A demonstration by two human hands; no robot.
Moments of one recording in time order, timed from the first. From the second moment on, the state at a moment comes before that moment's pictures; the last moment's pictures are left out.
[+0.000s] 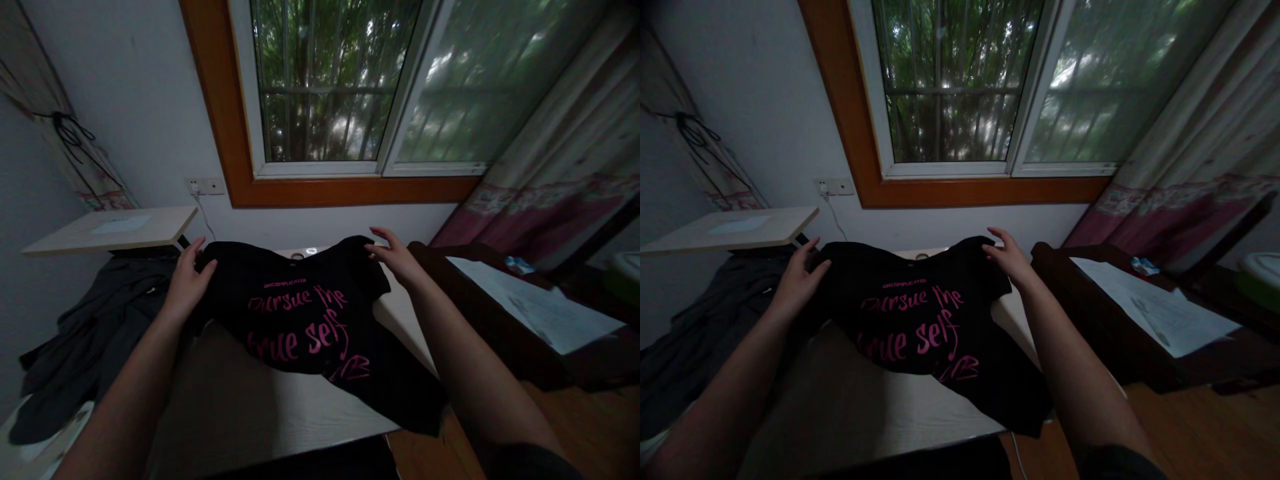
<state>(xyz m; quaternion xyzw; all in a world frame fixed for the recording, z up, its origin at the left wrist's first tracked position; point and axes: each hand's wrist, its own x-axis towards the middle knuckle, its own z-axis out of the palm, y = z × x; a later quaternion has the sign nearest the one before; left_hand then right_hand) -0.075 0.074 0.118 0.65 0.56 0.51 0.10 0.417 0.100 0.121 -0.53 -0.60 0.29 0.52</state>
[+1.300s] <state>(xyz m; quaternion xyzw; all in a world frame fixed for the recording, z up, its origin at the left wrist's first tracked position) 0.004 0.035 0.035 0.84 0.45 0.29 0.03 0.360 0.076 0.073 -0.59 -0.76 0.08 0.26</state>
